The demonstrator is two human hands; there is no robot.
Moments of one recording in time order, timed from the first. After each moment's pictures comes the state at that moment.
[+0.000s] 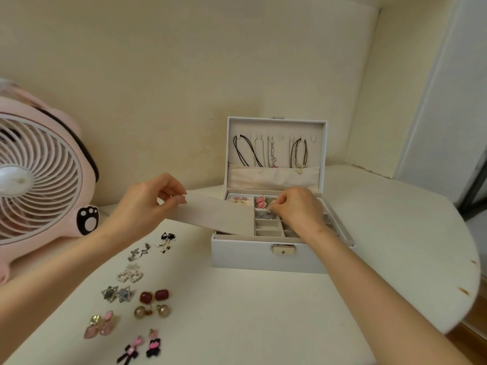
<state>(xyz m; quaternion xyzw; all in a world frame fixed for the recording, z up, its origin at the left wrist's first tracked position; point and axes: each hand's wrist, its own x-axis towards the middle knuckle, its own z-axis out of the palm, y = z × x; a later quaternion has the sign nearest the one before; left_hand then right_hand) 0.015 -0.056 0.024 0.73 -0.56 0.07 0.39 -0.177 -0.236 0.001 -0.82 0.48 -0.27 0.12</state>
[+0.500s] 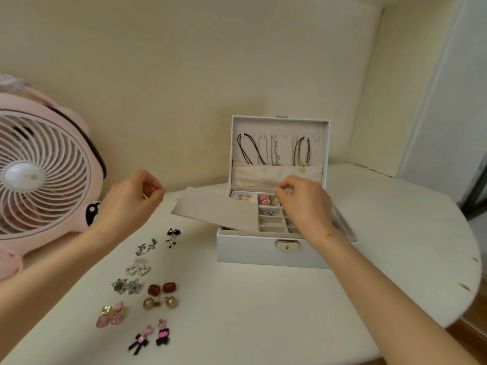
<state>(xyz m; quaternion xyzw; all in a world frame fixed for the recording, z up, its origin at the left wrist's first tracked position) 0.038 -0.043 0.018 0.79 -0.45 0.11 0.40 -0.187 -0.211 0.013 -0.82 0.43 -0.37 0.07</state>
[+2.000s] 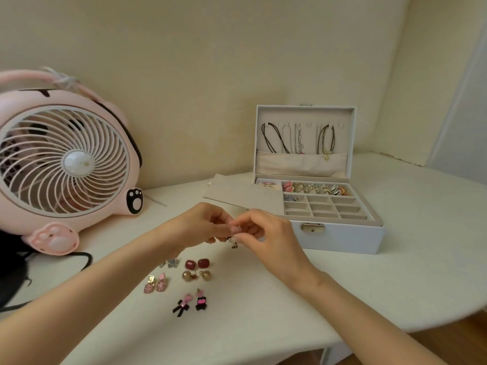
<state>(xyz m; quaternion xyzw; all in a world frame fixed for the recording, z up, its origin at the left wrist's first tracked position) -0.026 -0.027 0.009 0.73 -0.51 -0.29 0.34 -0.161 -0.113 -0.041 -0.84 0.12 -0.39 0.36</state>
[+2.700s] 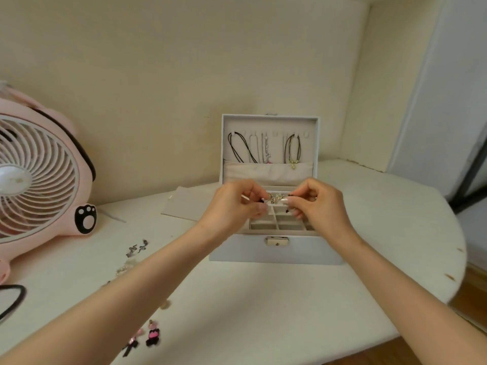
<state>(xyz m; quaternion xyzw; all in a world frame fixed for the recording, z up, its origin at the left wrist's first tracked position) -0.089 -0.116 0.023 0.63 -0.57 -0.17 0.49 -0.233 -0.222 -0.001 -0.73 0.30 -0.47 0.39</state>
